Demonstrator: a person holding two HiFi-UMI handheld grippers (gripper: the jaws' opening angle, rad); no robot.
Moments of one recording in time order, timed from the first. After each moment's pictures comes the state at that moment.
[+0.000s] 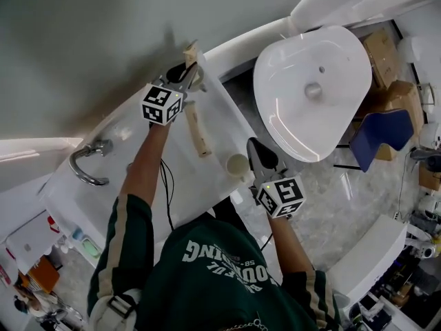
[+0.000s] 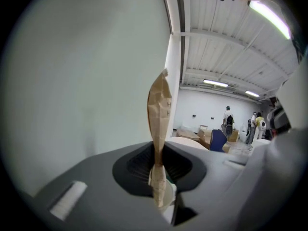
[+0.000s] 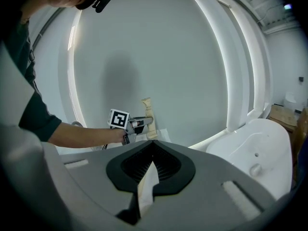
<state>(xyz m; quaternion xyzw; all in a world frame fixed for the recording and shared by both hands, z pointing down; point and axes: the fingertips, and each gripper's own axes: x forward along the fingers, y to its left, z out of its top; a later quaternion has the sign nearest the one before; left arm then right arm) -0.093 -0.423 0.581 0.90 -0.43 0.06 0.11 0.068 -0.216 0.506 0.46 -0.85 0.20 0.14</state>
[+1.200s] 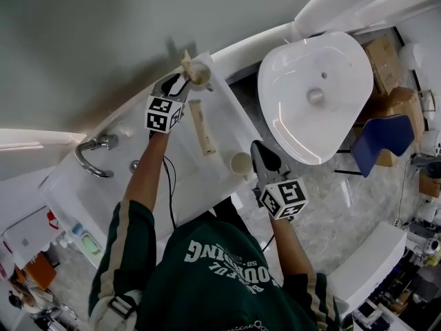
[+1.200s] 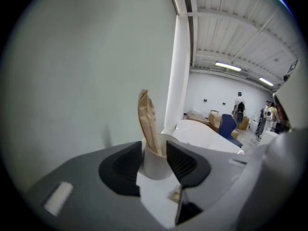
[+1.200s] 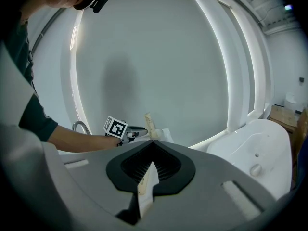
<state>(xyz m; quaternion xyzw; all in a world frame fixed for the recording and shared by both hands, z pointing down) -0.137 -0.381 0.642 0.85 -0.47 0.16 0.15 0.066 -0.199 0.502 0.46 -0.85 0.19 0.13</state>
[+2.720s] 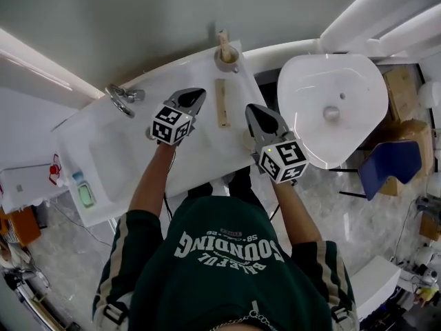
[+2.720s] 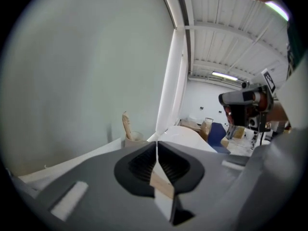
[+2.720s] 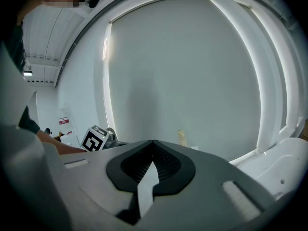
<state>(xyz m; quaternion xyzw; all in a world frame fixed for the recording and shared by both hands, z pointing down) -0.133 -0.206 0.563 0.85 -0.48 0.12 0.17 -0.002 -0.172 0.443 0.33 -0.93 0.12 0.09</state>
